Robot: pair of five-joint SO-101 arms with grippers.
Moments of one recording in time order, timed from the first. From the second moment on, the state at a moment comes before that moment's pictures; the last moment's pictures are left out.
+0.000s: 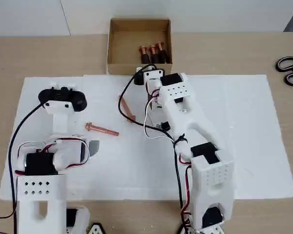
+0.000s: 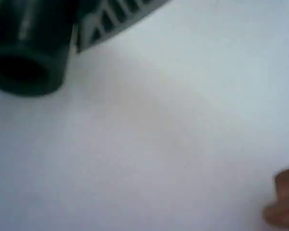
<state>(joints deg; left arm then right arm) -5.7 -52.3 47.0 80.7 -0.5 -20.4 29.5 -14.2 81.3 6.4</state>
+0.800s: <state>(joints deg) -5.7 -52.3 47.0 80.7 -0.5 -20.8 32.7 -14.8 80.0 6.3</state>
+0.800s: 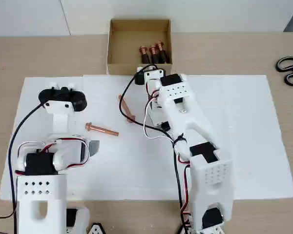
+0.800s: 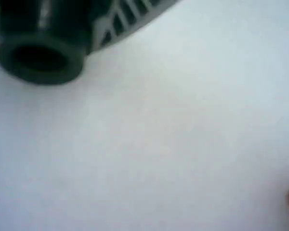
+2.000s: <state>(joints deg) -4.7 -2.9 20.7 83.2 25.5 -11.9 14.9 -22.0 95.6 10.5</state>
